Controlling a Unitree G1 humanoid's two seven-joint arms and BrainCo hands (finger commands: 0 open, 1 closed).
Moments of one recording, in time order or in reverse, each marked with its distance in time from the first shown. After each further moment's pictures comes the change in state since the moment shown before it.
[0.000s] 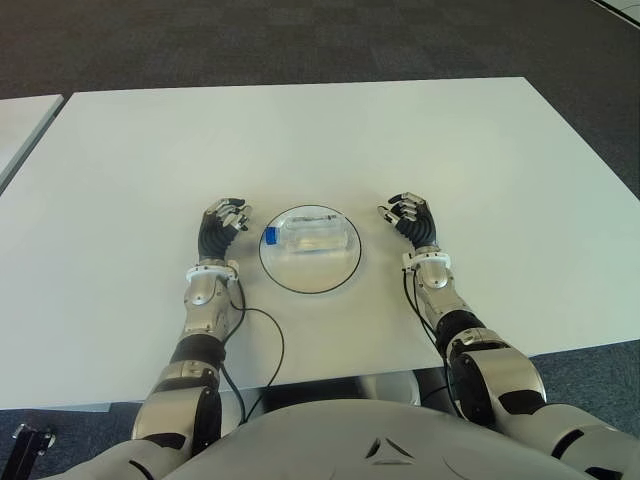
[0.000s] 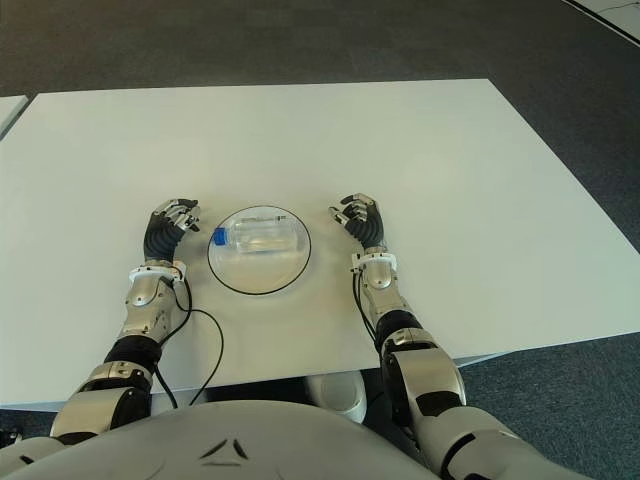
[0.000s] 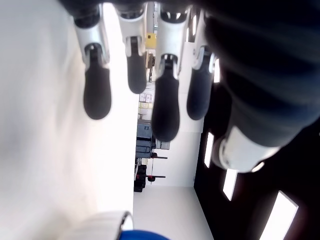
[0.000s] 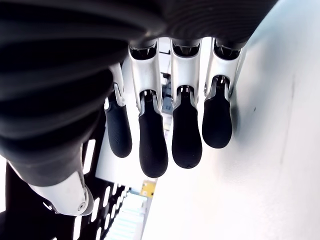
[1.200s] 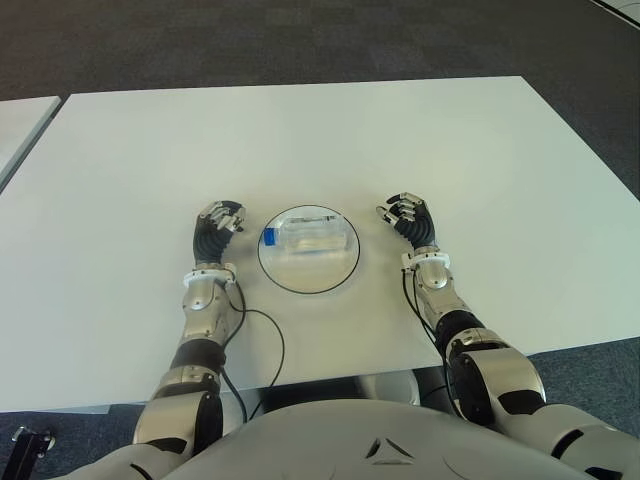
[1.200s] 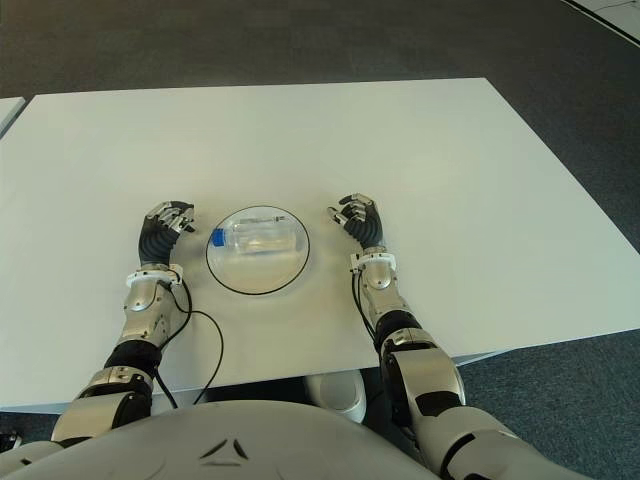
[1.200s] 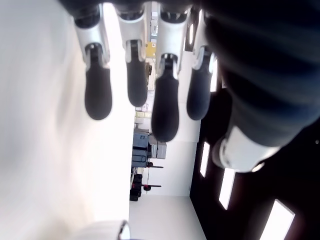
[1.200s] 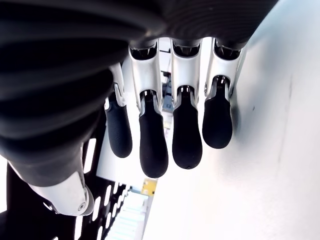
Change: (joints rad) left arm 0.025 -0.011 0.031 -0.018 -0.001 -0.023 0.027; right arm 0.000 0.003 -0.003 0.003 0.003 -0.012 0.018
